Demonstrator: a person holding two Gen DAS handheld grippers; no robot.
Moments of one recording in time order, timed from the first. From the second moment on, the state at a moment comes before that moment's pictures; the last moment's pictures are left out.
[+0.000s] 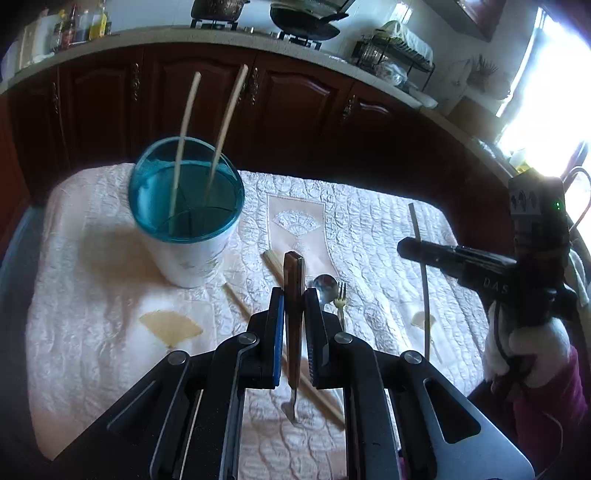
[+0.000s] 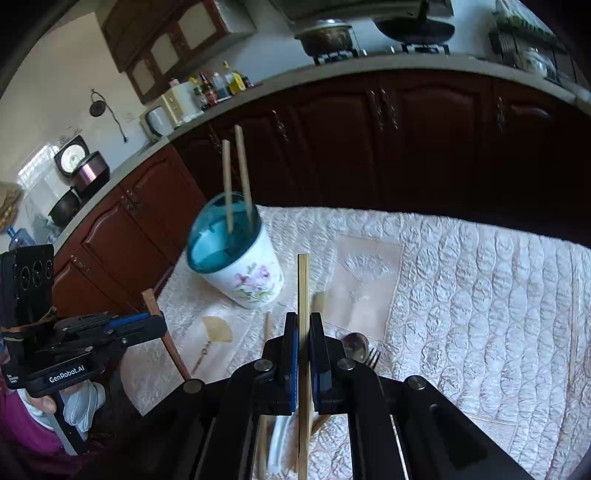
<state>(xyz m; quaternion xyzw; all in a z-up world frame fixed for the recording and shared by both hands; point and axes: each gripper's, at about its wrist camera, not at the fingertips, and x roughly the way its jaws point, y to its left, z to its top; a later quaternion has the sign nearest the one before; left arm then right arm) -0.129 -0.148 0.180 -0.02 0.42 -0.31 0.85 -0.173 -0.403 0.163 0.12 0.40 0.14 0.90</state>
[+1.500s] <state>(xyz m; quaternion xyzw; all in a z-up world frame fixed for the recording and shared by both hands) -0.008 -0.087 0.261 -0.02 0.34 -0.20 0.92 0.009 -0.277 0.244 0.10 0.22 0.14 0.96</state>
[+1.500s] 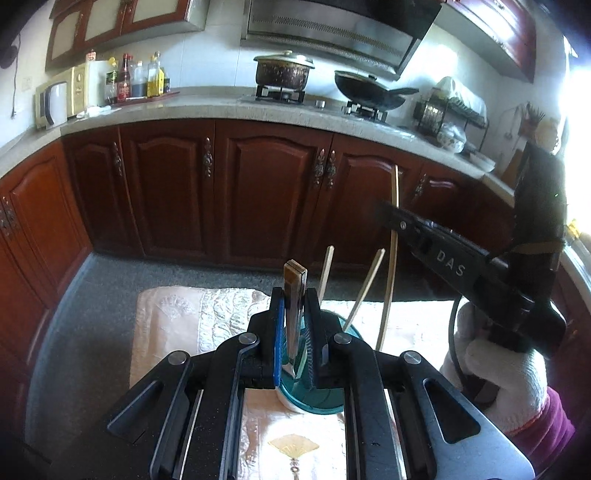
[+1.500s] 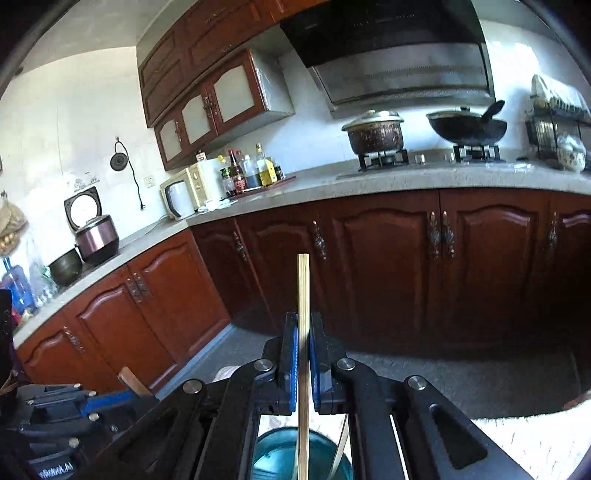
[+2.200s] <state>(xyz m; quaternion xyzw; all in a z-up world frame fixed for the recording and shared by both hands) -0.004 -0.100 0.235 -0.02 0.36 -0.19 0.91 -0.015 -0.290 0.170 0.11 0.31 0.15 0.93</state>
